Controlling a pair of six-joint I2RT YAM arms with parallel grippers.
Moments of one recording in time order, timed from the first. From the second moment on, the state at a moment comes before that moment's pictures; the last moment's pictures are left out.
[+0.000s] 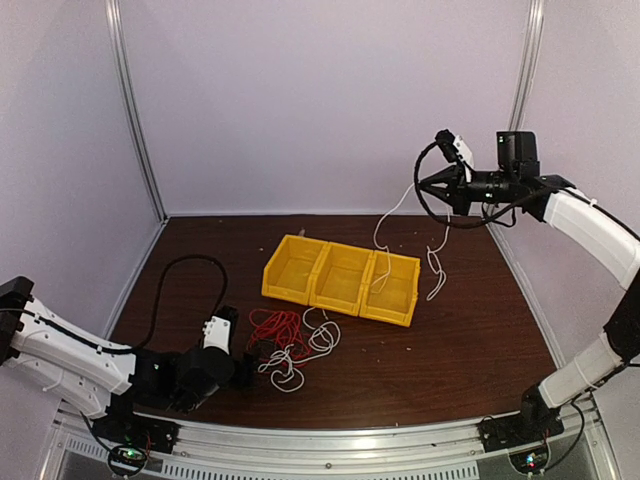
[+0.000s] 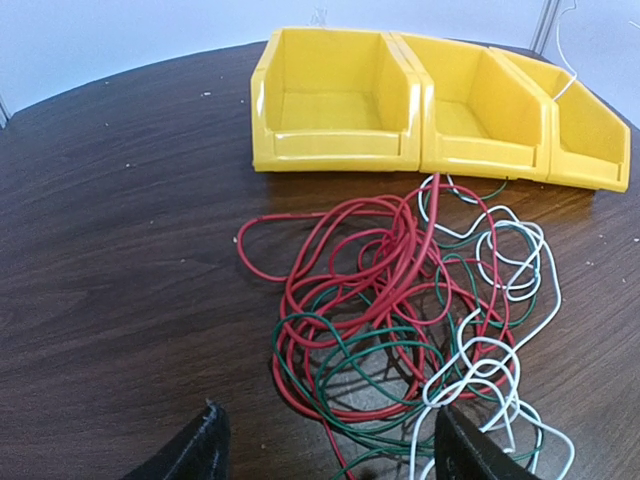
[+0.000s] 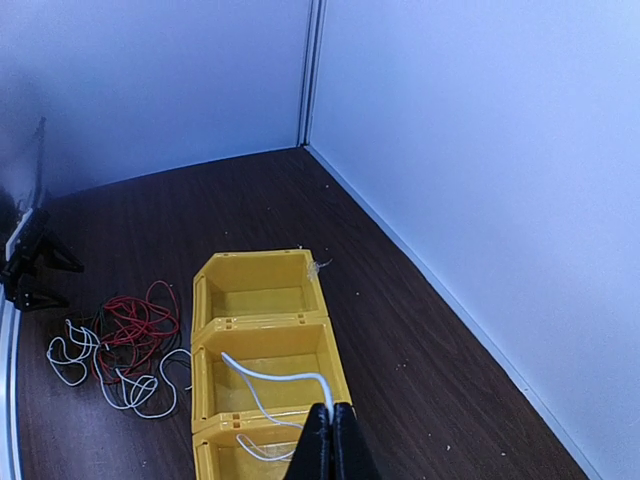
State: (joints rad) left arm -1.33 1.23 0.33 0.19 -0.82 -0.66; right arm 0.24 1.43 1.37 -0.32 -0.76 -0.42
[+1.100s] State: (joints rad) left arm -1.33 1.30 0.32 0.19 -0.84 -0.68; right arm 0.38 1.57 1.51 -0.27 -0.80 -0.37
